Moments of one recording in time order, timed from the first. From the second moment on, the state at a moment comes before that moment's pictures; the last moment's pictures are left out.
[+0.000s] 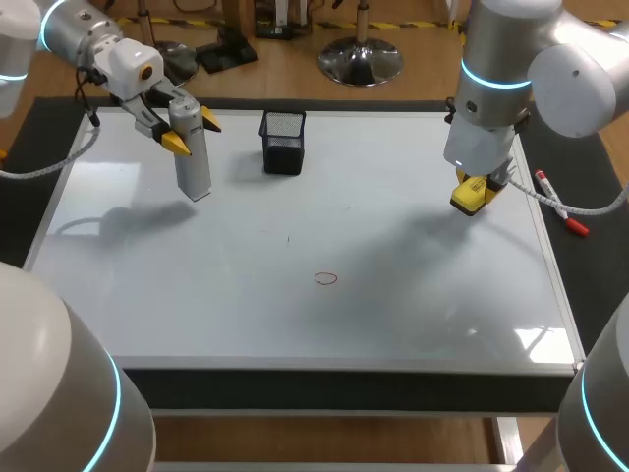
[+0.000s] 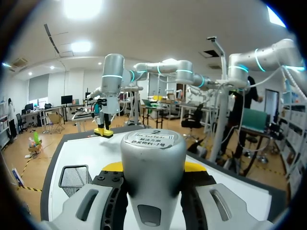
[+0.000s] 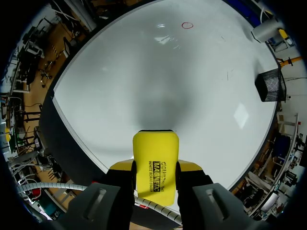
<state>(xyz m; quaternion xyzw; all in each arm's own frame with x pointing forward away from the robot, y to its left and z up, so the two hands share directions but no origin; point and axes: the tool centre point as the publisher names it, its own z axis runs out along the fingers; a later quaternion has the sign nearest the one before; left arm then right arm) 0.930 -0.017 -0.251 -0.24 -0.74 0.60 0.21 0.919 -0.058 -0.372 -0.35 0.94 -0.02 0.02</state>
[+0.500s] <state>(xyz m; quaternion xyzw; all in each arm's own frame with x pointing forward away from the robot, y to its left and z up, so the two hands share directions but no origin) 0.930 -0.016 -0.251 -0.24 -0.74 0.60 0.21 0.874 -0.013 -0.356 -0.43 0.90 -0.05 0.03</state>
